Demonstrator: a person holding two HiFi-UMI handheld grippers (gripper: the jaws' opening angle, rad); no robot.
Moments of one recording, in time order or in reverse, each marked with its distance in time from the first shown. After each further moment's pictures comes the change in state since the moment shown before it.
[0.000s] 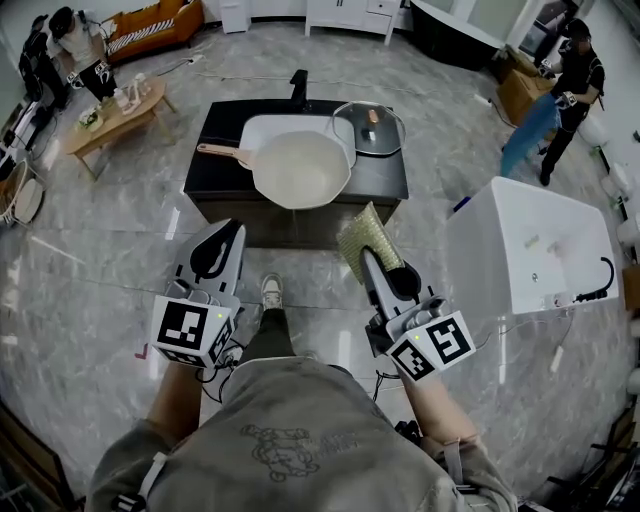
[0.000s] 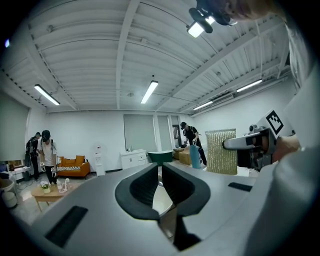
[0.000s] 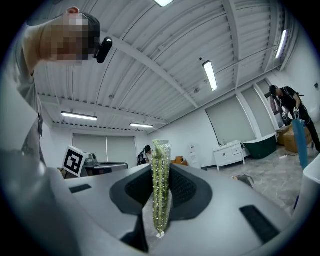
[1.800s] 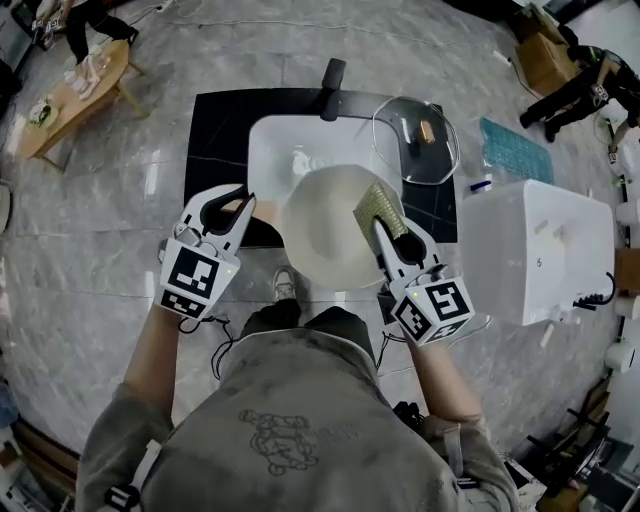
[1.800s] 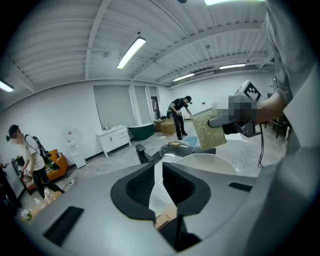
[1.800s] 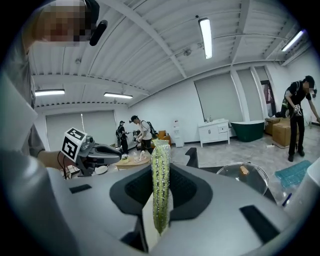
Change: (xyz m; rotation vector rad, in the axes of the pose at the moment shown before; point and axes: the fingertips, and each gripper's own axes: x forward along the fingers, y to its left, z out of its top) left arm 0.291 0.261 -0.147 0.168 0.320 -0.331; right arm 0.345 -0.172 -0.109 0.016 0.329 -0.199
